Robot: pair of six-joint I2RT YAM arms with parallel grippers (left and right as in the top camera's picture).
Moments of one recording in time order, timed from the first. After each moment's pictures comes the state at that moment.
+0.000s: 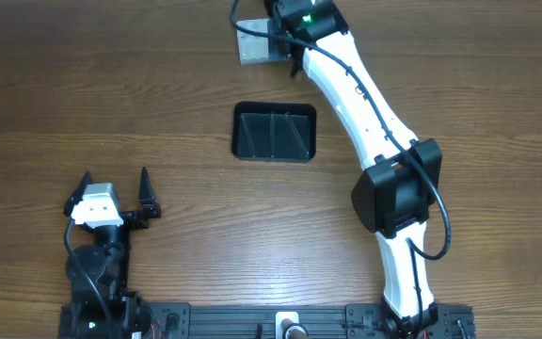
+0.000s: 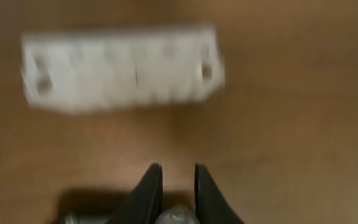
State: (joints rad) left arm 0.05 0.01 0.01 -0.07 -0.03 -0.04; right arm 0.46 2.24 2.24 -1.07 0.31 0.36
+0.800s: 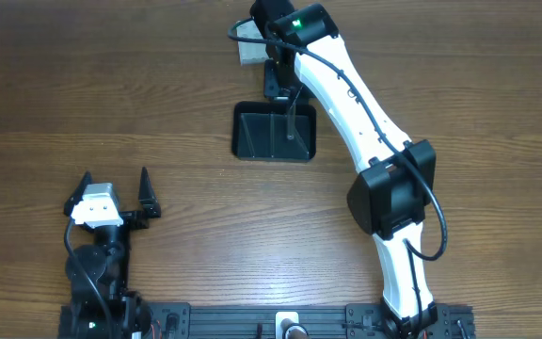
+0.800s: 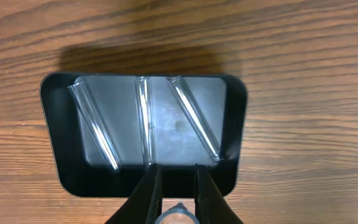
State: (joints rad) left arm 0.05 0.01 0.01 -0.07 -0.03 -0.04; right arm 0.48 2.25 2.24 -1.41 0.08 0.51
